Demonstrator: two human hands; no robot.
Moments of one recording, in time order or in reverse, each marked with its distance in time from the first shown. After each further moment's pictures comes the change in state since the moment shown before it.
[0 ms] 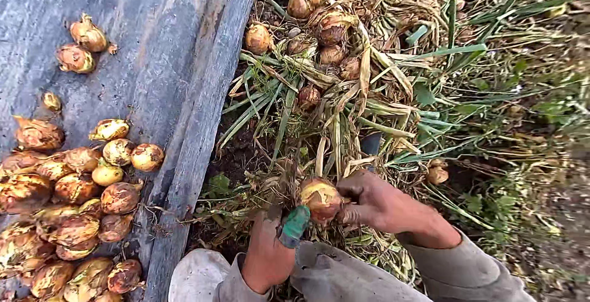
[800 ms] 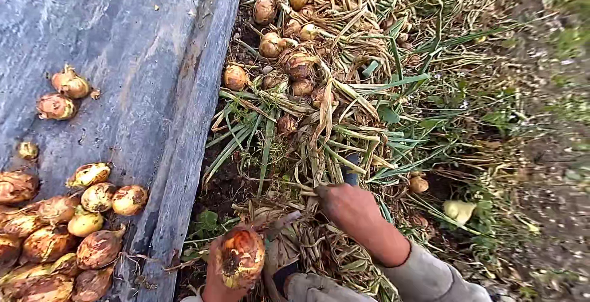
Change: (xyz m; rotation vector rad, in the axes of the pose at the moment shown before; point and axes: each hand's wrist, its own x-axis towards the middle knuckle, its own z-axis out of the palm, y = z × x) left_hand 0.030 -0.056 -0.039 -0.359 0.063 0.243; right_hand 0.021 0.001 0.006 -0.897 0.126 0.623
